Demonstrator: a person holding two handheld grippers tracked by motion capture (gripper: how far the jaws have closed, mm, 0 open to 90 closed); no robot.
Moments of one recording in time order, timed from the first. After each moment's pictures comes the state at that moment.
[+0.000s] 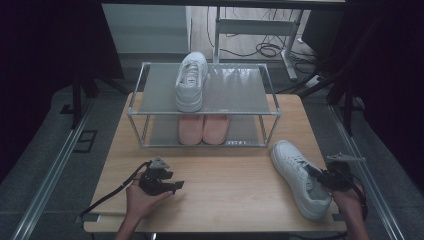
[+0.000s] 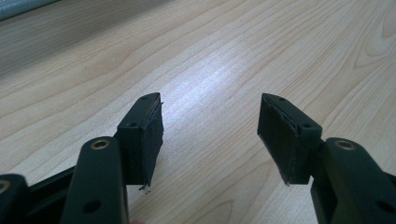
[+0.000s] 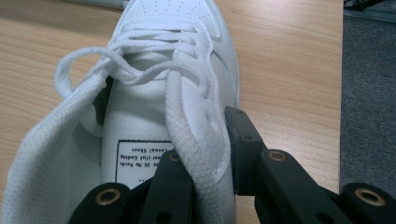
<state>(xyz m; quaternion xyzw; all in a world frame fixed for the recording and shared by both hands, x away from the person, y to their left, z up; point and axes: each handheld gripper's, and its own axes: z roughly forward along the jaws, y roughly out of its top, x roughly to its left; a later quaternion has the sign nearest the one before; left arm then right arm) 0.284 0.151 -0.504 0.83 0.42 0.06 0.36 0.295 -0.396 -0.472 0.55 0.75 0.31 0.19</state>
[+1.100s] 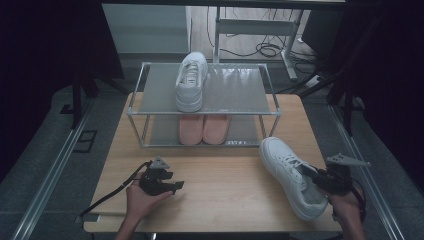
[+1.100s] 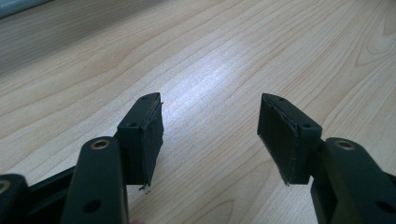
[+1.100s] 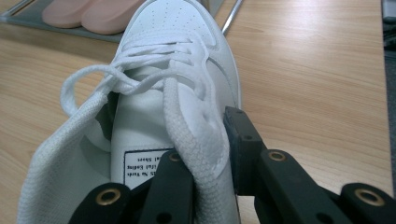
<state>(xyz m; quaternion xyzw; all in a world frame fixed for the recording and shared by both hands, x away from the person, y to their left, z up) 0.284 0.150 -0.505 0.83 0.42 0.06 0.35 0.272 -0.369 -0.443 0.51 0.74 0.39 0.19</state>
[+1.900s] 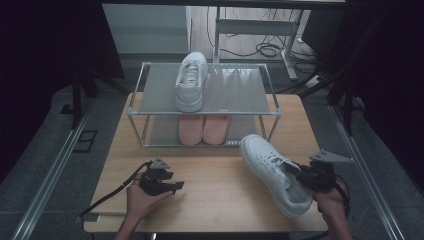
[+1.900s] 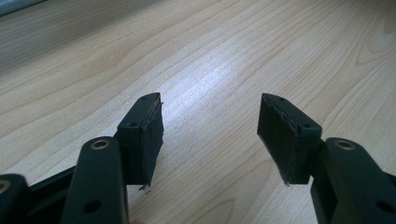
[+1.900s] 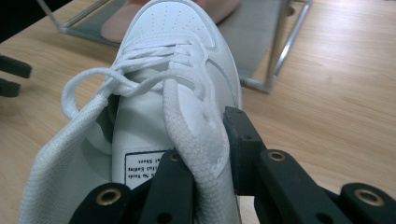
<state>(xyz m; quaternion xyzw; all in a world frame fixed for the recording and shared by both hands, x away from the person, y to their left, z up) 0.284 0.150 -0.506 0.83 0.42 0.06 0.35 0.273 -0.320 -0.428 0.46 0.76 0.42 0.17</state>
